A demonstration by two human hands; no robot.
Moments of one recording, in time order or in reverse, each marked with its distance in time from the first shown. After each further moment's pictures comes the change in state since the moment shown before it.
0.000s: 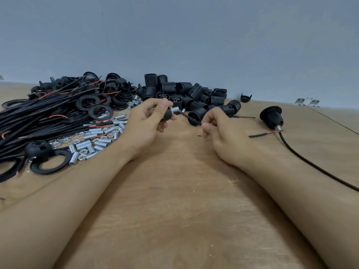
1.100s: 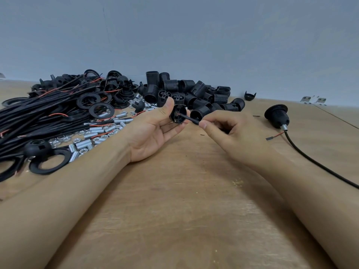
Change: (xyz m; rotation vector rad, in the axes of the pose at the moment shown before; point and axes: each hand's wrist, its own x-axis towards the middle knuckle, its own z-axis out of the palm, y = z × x) left_hand 0.000 0.006 -0.001 -0.609 -0.241 -0.418; right_hand -0.006 -0.007 -0.011 0.148 0.109 -0.169
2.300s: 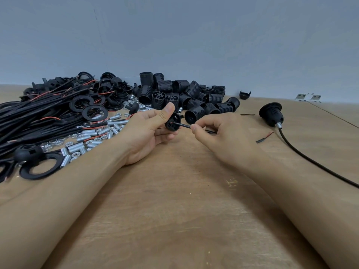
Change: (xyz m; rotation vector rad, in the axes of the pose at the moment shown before) left_hand 0.003 -0.004 0.005 0.283 0.136 0.052; right_hand 0.000 -0.008 0.006 -0.117 -0.008 0.132
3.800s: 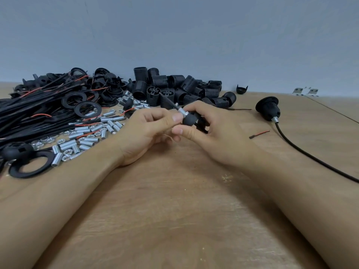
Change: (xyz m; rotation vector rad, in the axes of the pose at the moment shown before) left_hand -0.013 -0.001 0.006 0.253 -0.209 0.144; right_hand -0.004 -0.006 -0.001 0.151 -0.081 -0.147
